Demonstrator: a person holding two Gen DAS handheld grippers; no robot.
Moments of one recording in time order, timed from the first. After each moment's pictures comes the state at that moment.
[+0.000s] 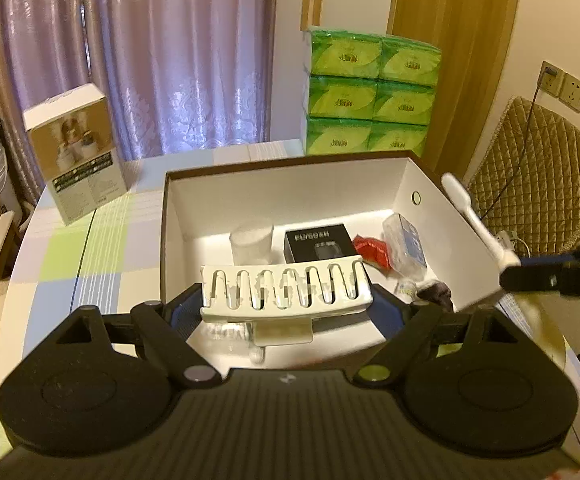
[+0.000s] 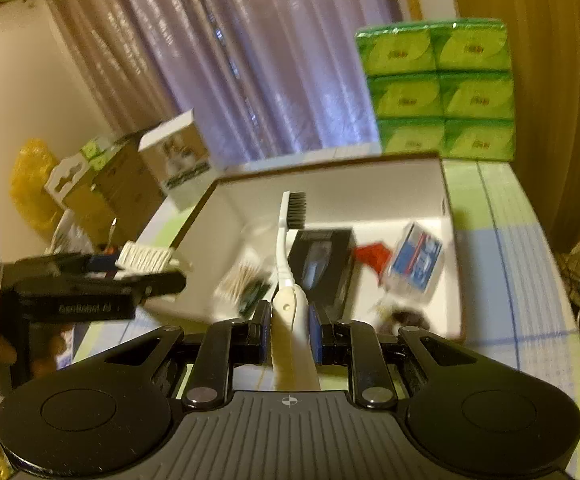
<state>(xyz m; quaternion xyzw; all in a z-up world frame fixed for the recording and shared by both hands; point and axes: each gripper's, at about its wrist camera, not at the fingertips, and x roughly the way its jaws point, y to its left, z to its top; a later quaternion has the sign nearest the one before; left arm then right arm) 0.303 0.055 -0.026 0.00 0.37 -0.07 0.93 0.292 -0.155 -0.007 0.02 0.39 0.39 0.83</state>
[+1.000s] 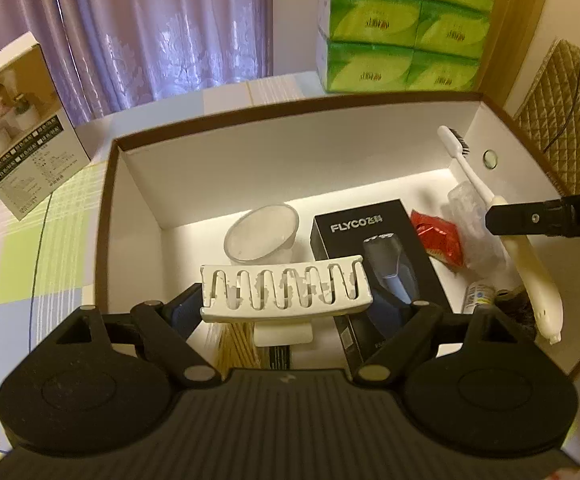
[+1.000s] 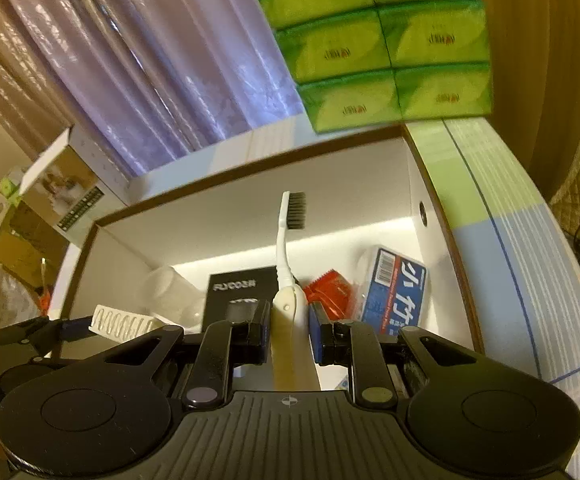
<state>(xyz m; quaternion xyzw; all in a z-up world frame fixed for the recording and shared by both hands) 0.426 0.052 -0.106 0.03 0.46 -0.06 0.88 0.413 -0.098 -0.080 0.05 0.48 0.28 0.83</state>
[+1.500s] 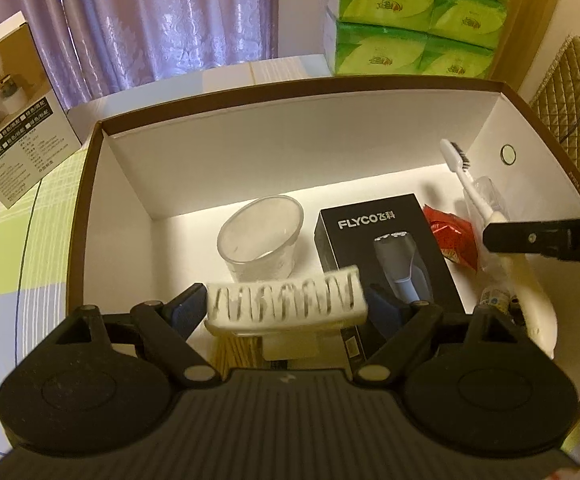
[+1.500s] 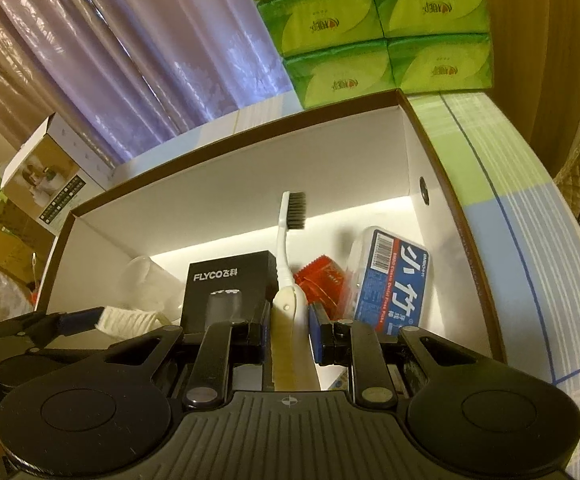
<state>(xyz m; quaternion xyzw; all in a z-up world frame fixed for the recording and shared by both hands) 0.442 0.052 -0.119 0.02 0.48 -0.06 0.87 0.425 -0.091 -0.098 0.05 0.50 0.27 0.82</state>
